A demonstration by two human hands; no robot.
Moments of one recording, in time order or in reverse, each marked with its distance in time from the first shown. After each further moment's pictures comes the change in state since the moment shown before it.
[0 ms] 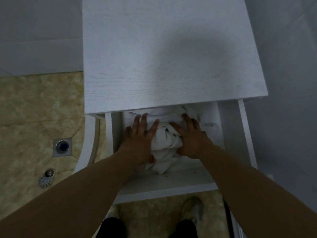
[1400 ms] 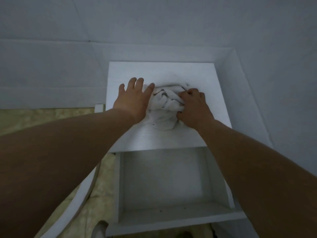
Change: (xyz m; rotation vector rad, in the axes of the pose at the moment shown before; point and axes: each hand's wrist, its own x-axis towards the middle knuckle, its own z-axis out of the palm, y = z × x) left_hand 0.029 -0.037 -0.278 0.215 0.451 -0.092; right_hand 0.015 -0.055 -0.258 0.021 0.588 -0.022
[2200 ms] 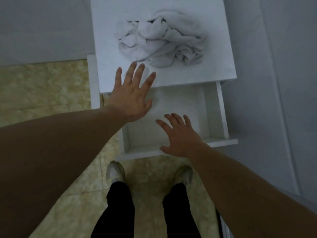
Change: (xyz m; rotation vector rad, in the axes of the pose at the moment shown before) left_hand -0.151 0.051 0.056 -0.023 -0.038 0.151; right_hand -0.246 -0.030 0.100 -0.158 -0.576 -0.200
